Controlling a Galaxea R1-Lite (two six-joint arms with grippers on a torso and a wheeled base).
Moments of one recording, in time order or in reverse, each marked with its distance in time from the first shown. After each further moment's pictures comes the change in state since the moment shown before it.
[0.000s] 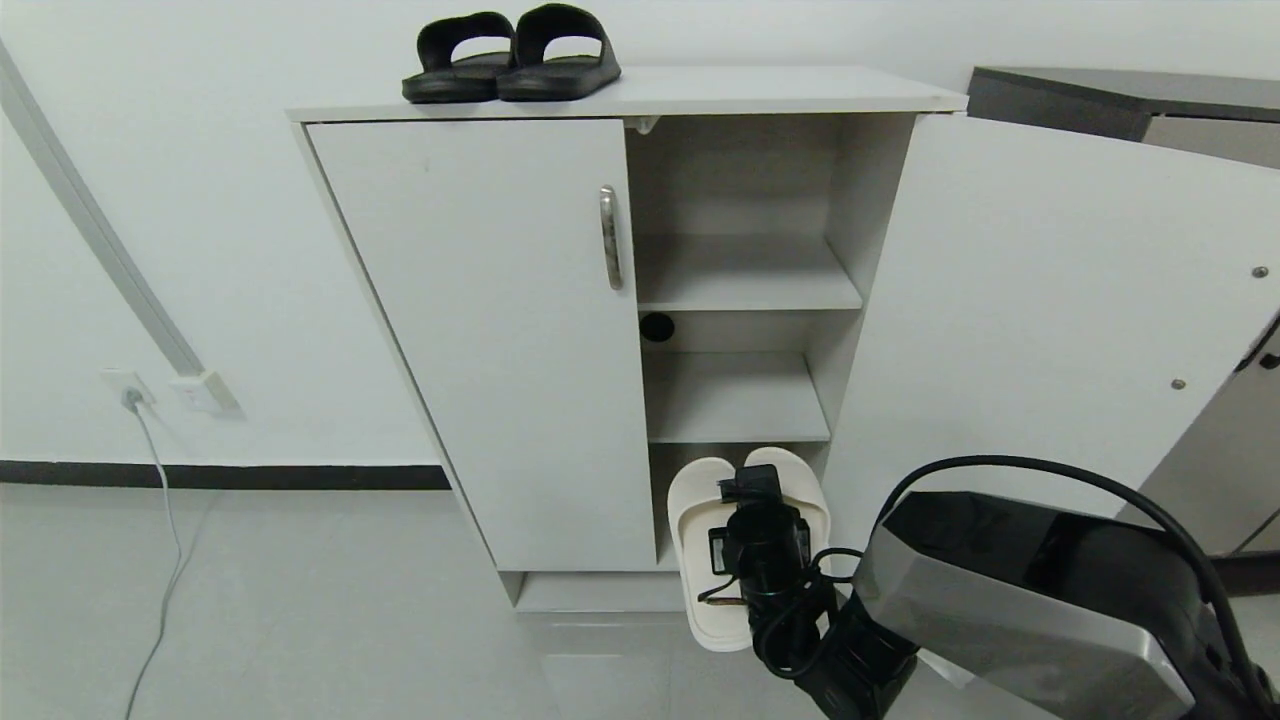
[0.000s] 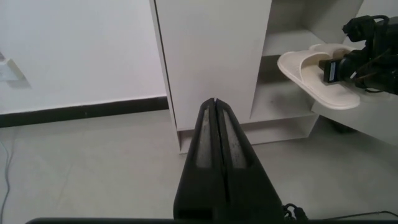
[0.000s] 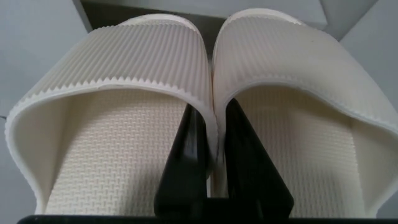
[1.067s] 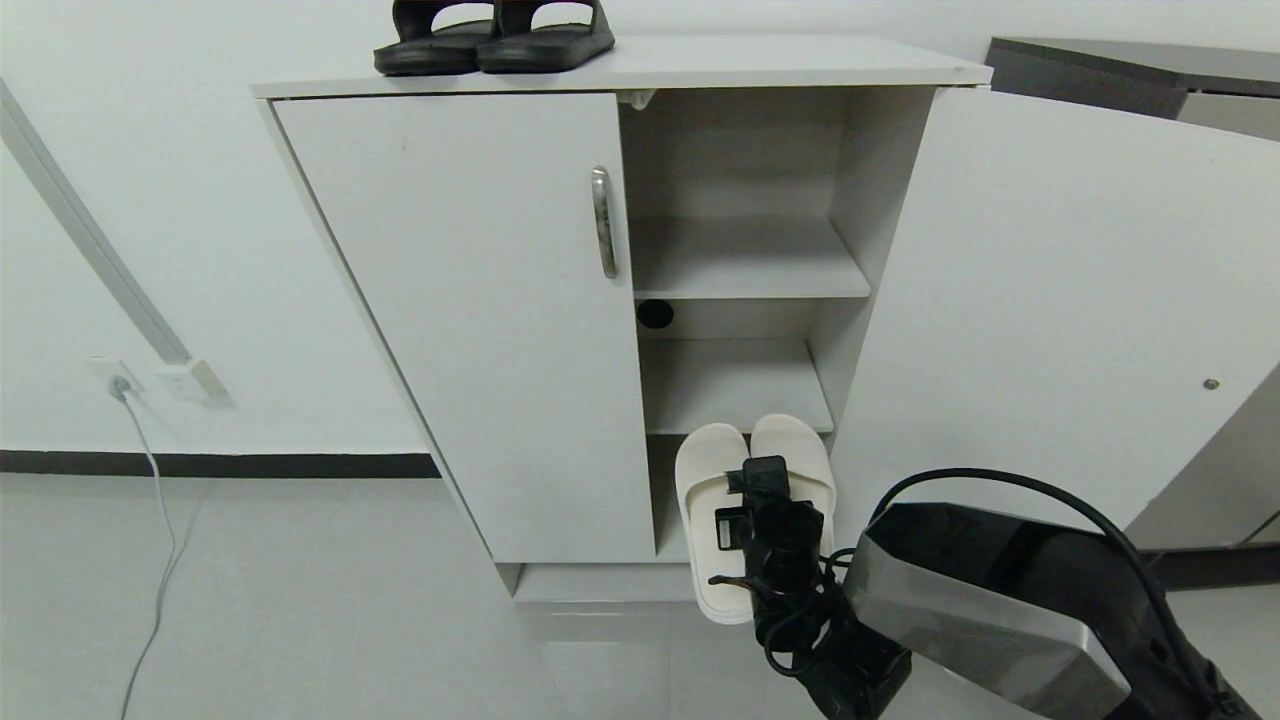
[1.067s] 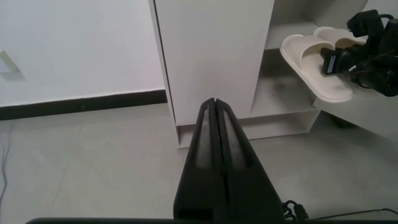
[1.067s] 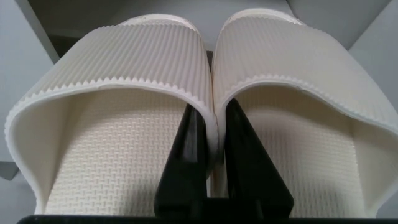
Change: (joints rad) left arm 0.001 0.000 0.000 -0.001 0.000 -0.003; right arm -0.034 0.082 -0.032 -0.309 -0.009 -0.176
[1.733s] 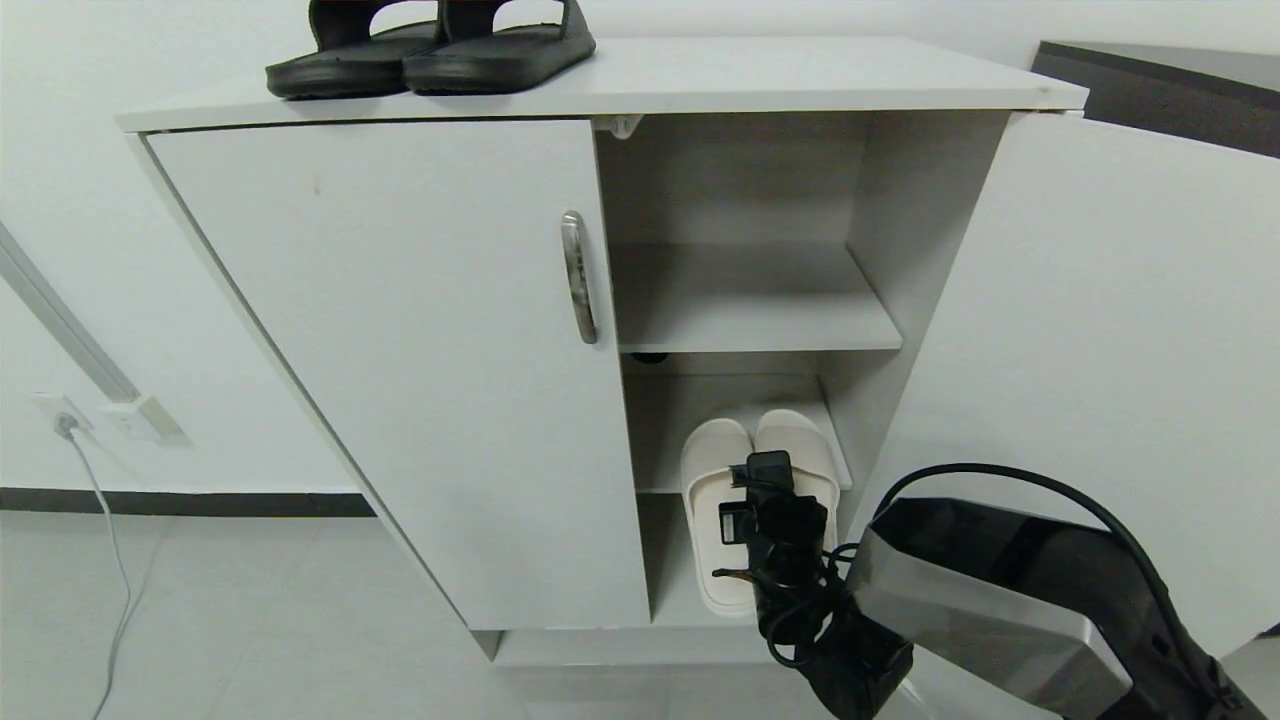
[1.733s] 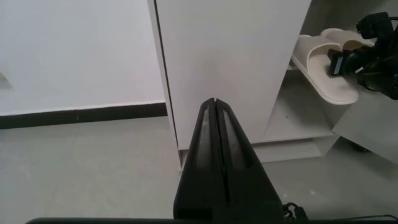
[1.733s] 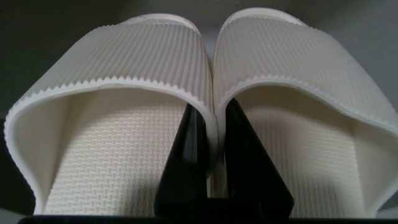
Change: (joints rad) left arm 0.000 0.000 0.000 0.000 0.025 -0.023; right arm -0.009 -0.003 -0.010 0.007 0.009 0.000
